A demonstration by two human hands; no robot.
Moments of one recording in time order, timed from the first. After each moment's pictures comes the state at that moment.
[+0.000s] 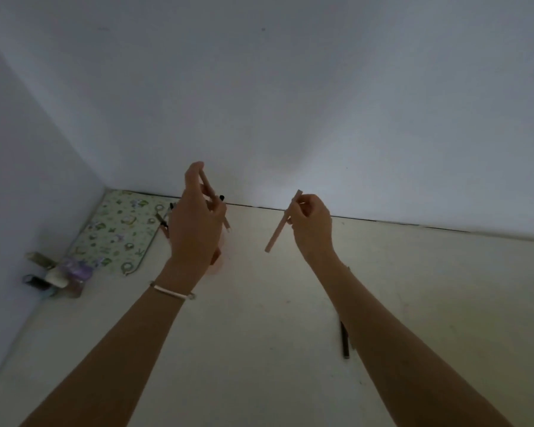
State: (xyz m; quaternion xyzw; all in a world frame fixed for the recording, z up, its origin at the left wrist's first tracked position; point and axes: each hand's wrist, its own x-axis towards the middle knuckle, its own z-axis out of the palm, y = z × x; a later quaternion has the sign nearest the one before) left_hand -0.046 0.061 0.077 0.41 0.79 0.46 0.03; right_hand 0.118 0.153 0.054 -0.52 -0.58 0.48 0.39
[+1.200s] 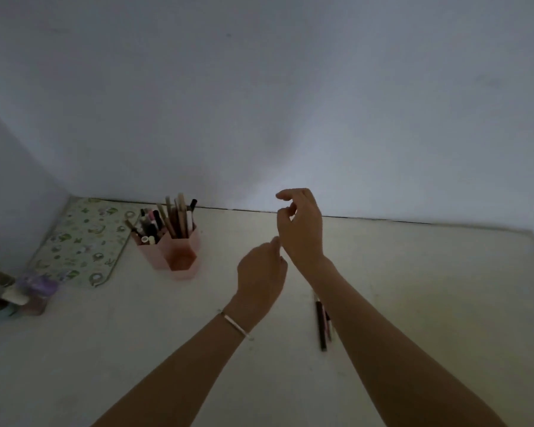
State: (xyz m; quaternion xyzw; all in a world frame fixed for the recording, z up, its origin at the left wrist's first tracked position) left_hand 0.084 0.071 0.024 0.57 0.78 0.23 0.13; right_hand 0.140 0.148 0.066 -0.48 -0.74 0.23 0.41
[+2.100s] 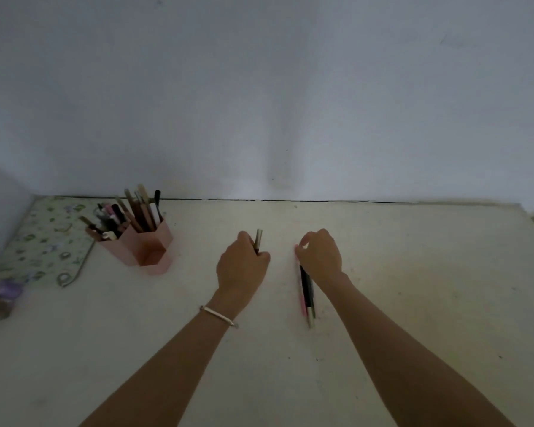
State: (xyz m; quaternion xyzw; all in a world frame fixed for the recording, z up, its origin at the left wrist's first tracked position) left_hand 0.111 0.086 0.000 0.45 0.83 0.24 0.22; right_hand 0.256 0.169 -0.025 -0.66 -0.72 0.20 0.09
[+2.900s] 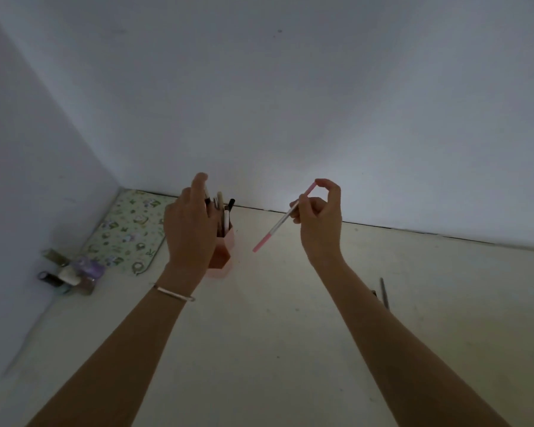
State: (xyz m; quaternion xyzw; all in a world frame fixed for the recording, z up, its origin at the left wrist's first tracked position) left_hand -0.069 0.058 0.060 0.45 0.84 0.30 -0.11; right_hand 0.105 0.151 0.066 -0.42 -0.55 0.54 0.48
